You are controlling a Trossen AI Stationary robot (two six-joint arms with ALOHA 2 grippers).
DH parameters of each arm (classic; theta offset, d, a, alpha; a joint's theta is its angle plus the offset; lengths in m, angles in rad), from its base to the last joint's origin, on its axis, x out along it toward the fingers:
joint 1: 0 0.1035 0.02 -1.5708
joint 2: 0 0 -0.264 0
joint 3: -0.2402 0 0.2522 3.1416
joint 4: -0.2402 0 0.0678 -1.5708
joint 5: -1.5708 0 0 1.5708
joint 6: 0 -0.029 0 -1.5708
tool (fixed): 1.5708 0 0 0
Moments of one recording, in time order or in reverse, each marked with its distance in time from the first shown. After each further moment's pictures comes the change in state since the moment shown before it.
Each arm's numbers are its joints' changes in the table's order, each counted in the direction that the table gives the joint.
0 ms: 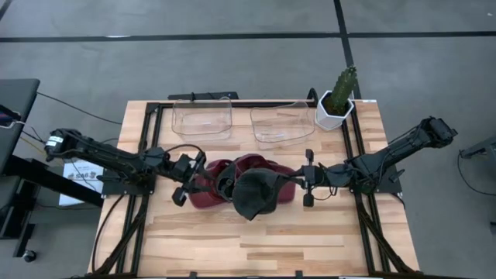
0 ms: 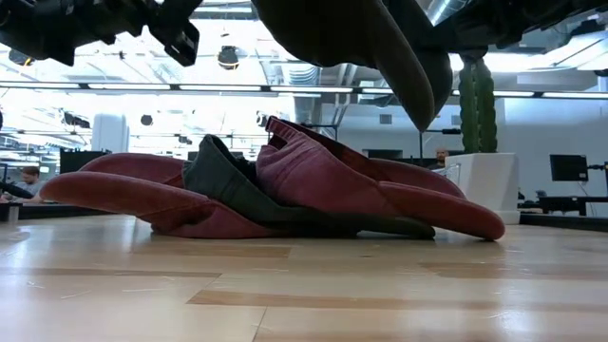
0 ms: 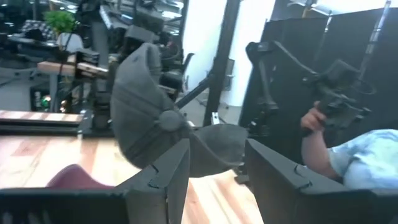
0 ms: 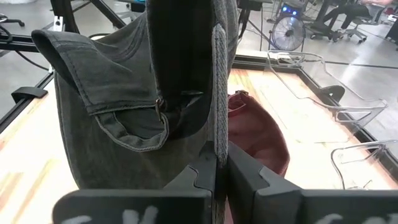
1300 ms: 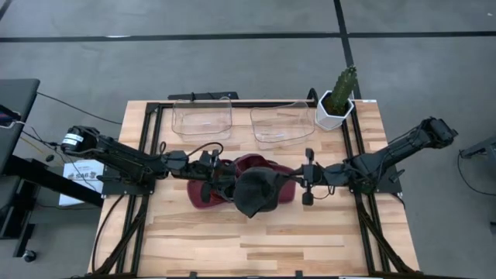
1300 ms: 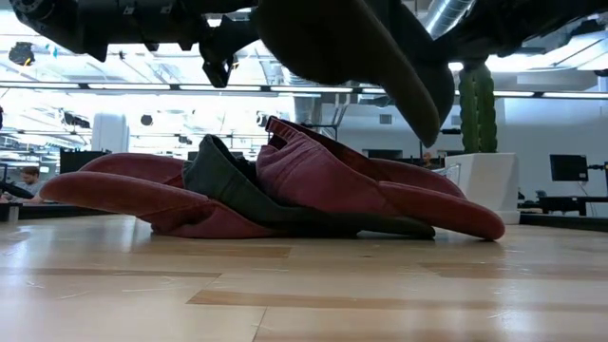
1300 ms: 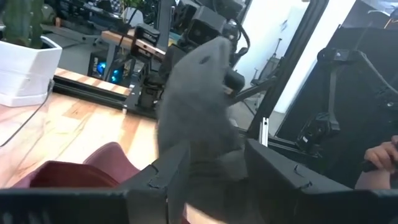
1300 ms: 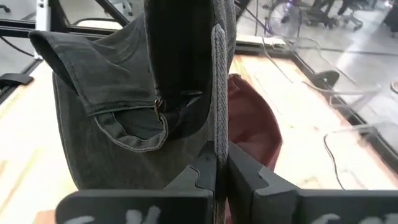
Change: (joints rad) left arm -0.008 0.302 -0.178 0.021 0.235 0.145; right arm -0.027 0.002 0.000 -0.059 -0.002 -0.026
